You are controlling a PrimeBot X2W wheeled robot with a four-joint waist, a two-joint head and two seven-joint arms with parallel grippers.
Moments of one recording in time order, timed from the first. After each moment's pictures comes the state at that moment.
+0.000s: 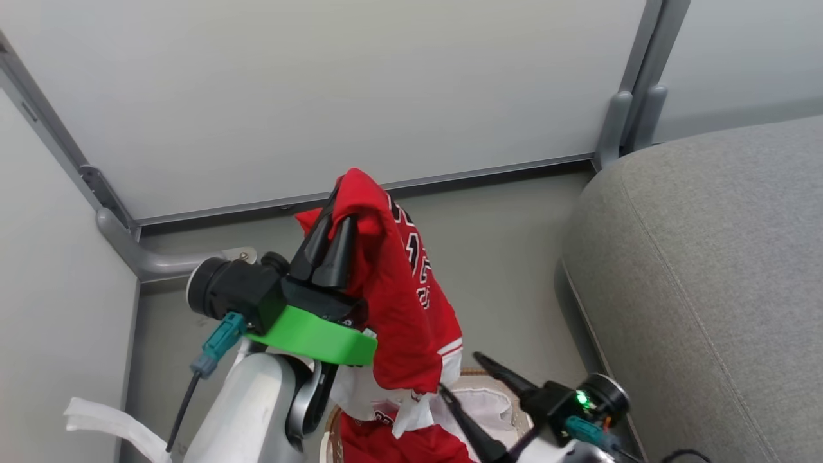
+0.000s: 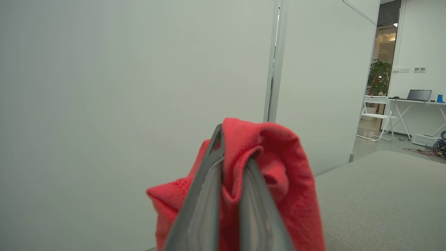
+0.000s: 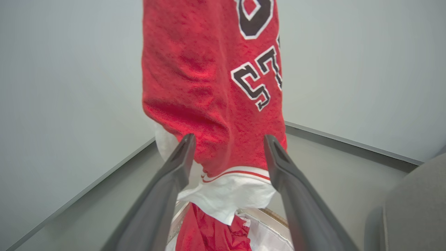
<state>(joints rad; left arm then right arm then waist) -0.32 0.05 -0.38 0.12 -0.32 -0.12 -0.26 -0.14 -0.10 0.56 0.32 0.18 0.13 -0.26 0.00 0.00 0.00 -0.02</state>
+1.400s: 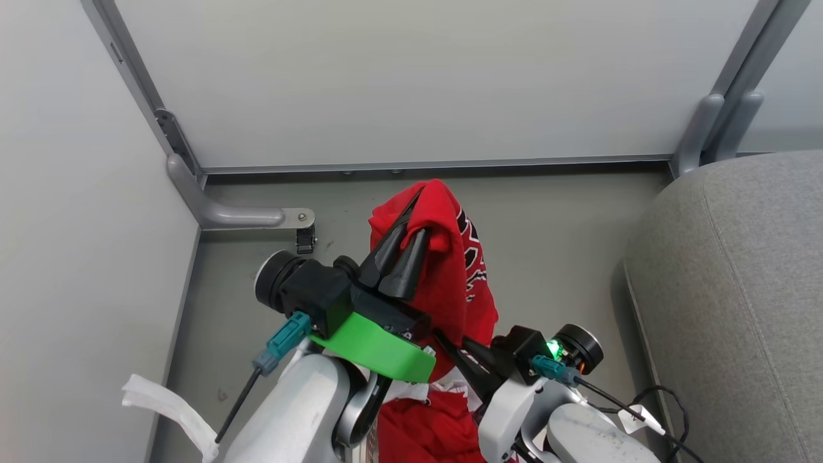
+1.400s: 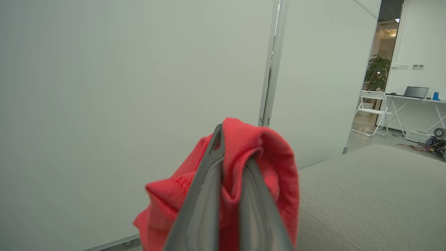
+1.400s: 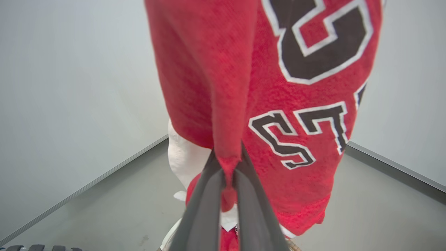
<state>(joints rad) -0.38 0.05 -0.59 0.12 -0.40 -0.09 -0.26 -0.40 -0.05 0.67 0.57 0.26 0.13 -0.26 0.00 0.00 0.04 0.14</state>
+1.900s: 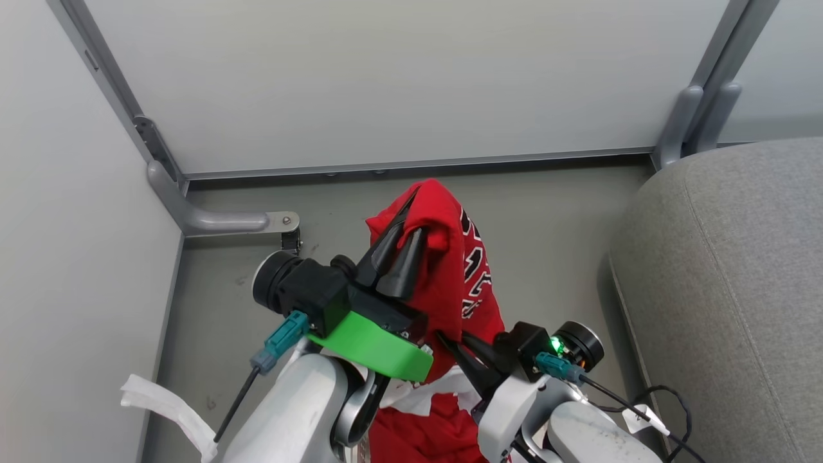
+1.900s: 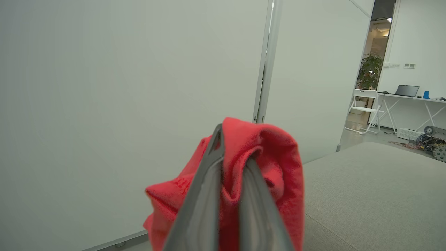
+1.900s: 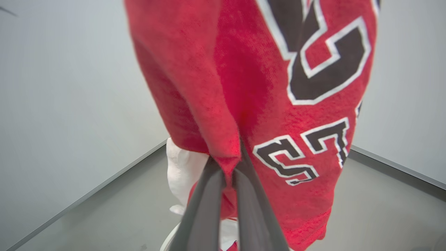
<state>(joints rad) -0.38 0.05 -0.58 0.13 -0.40 -0.09 -0.26 -0.39 -0.05 0.66 0.54 0.28 0.13 -0.26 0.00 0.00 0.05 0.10</state>
